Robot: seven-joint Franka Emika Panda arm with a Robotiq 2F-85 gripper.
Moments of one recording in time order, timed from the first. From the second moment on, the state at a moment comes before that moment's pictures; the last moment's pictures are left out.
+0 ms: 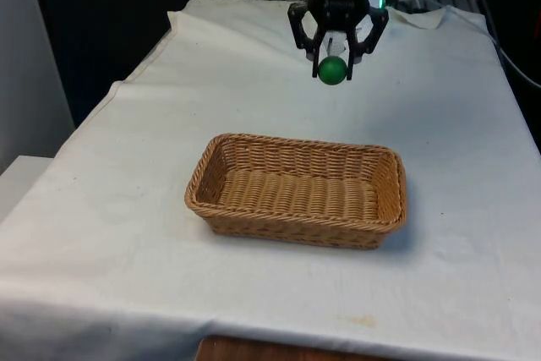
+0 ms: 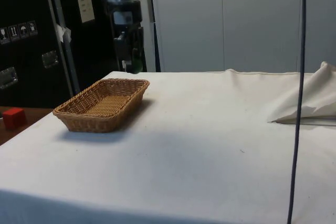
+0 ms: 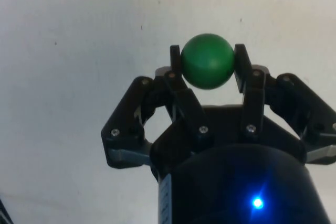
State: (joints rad) arm 0.33 0.28 -0.35 -2.04 0.06 2.33 -0.09
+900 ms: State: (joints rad) arm 0.33 0.60 -0.33 -1.69 0.17 2.33 -0.09
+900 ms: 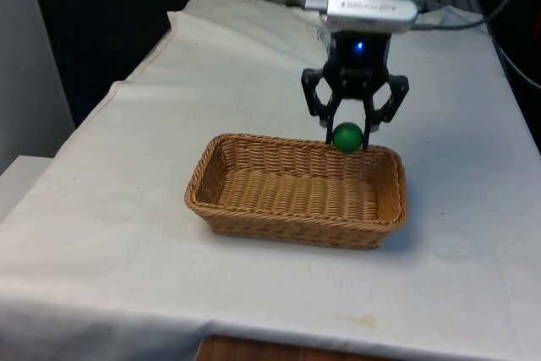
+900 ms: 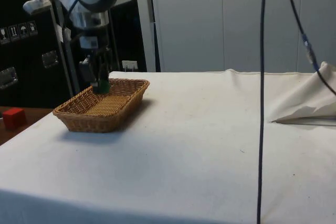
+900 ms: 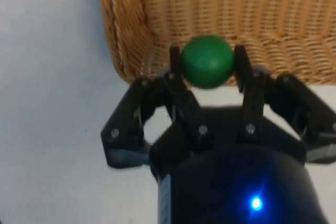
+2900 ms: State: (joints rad) arm 0.32 0.60 -0.36 -1.73 0.21 2.32 -0.22
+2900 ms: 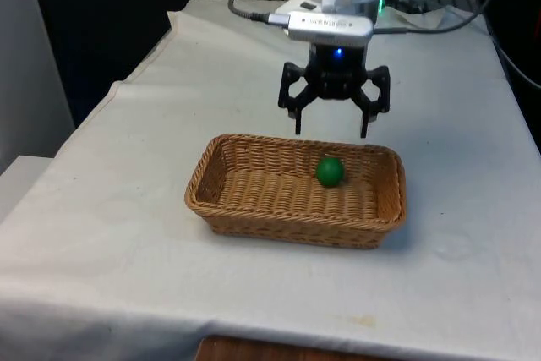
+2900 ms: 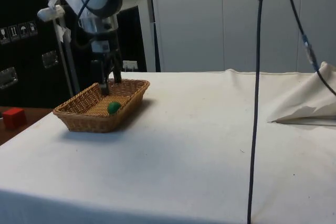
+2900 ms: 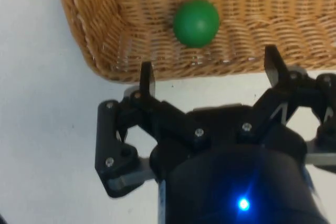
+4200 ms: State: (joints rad) arm 0.33 0.19 -0.36 -2.13 0.11 2.32 -0.19
